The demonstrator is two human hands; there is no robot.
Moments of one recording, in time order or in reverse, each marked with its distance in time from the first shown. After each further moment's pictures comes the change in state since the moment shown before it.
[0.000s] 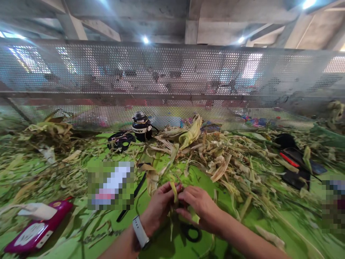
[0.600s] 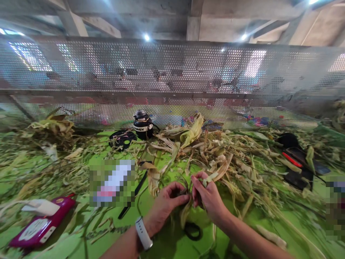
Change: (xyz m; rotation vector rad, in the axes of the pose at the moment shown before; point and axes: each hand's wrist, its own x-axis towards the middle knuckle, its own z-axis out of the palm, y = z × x) left_hand -0.014 0.004 0.009 0.272 -0.031 0.063; right_hand 0.005 0.008 0.016 1.106 0.452 0.814
